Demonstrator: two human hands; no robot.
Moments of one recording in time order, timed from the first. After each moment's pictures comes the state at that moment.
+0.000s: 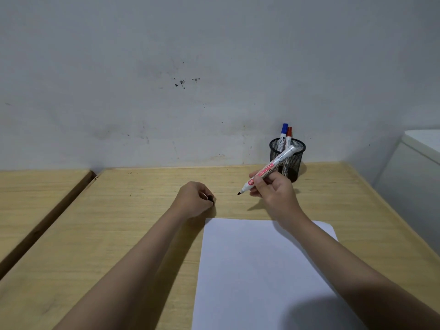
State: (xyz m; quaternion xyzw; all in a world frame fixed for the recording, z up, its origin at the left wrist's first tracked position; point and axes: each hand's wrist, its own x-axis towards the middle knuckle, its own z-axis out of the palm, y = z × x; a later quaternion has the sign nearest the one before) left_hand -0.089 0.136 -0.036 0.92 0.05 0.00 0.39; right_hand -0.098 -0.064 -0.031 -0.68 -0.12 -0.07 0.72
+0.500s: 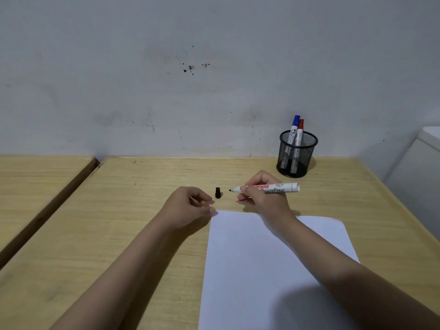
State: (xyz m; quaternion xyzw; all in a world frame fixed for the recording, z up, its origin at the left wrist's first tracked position) left_hand -0.127 0.166 -0.046 0.90 0.03 -0.03 0.44; right_hand -0.107 -0.034 -0.040 -0.66 -0.05 0.02 0.75
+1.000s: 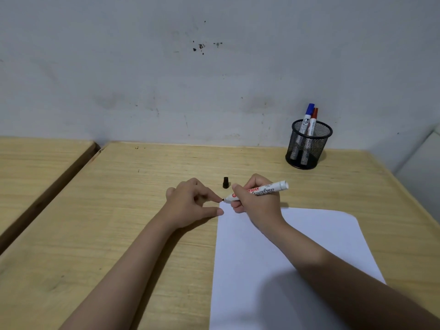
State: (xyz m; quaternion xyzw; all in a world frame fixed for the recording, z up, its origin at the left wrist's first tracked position) left_hand -0.137 0.173 -0.057 0.93 -0.03 0.03 0.35; right_hand -0.116 0.004 -0.063 -0.69 0.01 0.00 0.73
